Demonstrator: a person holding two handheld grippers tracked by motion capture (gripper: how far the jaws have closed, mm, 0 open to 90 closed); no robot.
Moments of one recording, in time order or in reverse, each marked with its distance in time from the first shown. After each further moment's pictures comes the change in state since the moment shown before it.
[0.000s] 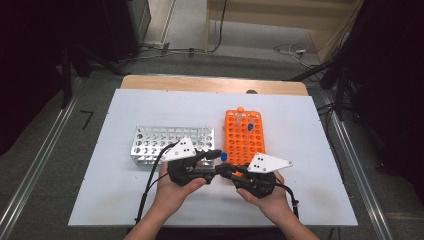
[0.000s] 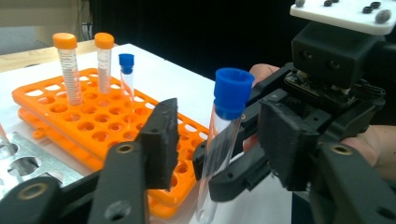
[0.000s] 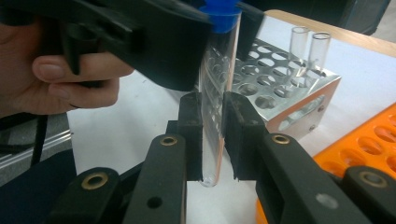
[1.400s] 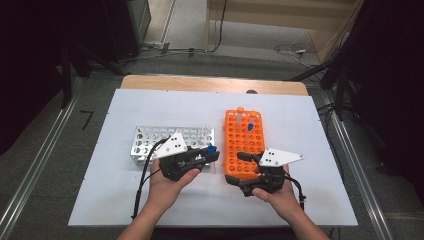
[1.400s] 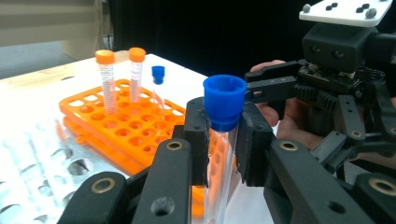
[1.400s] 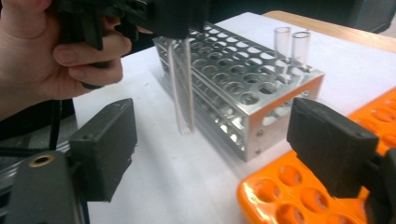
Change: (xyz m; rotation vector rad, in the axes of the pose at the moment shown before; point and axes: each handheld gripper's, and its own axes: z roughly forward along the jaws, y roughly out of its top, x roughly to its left) left arm 0.015 0.006 -0.018 -0.038 0.083 0.038; right arm -0.026 -0.003 -0.018 -0.017 0.043 0.045
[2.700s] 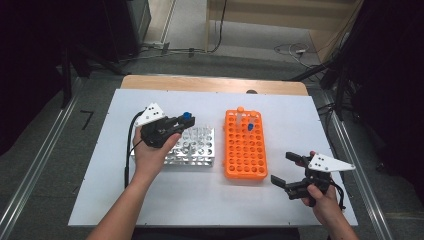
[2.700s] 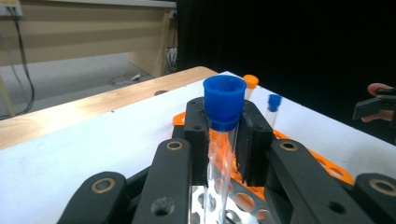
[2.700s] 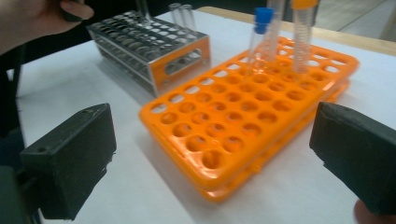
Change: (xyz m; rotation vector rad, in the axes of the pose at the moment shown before) left arm 0.080 0.021 -0.012 -0.044 0.227 -0.016; right arm -0.051 -0.048 -0.088 -0.034 -0.187 0.048
